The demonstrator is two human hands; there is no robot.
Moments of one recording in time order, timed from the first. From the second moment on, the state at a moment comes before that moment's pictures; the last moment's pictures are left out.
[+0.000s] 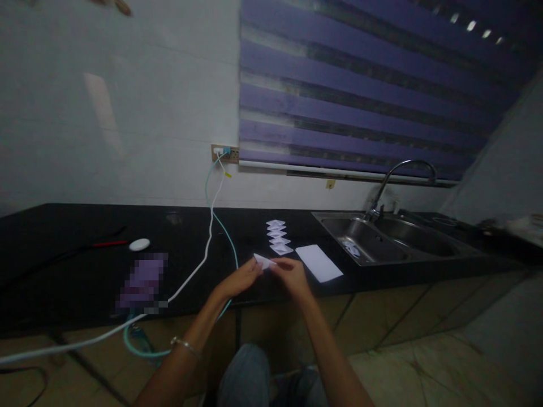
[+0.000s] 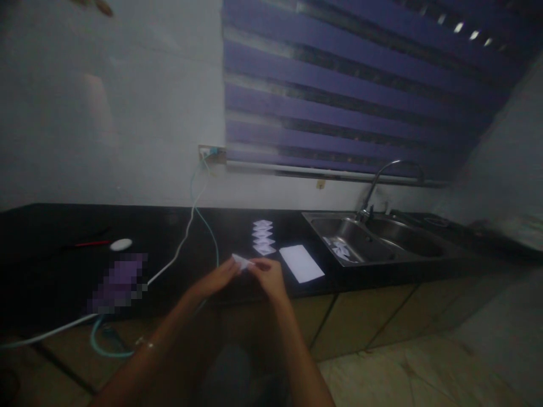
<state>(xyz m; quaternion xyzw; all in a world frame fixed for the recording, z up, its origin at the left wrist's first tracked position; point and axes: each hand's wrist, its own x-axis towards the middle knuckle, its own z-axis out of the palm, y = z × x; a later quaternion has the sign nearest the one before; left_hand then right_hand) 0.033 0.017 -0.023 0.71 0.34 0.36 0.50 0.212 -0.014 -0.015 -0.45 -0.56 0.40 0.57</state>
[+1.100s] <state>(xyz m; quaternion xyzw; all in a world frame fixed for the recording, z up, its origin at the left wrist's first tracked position) 0.031 0.015 -0.024 0.77 0.38 0.34 0.38 0.211 -0.013 -0.021 -0.47 -0.57 0.36 0.57</state>
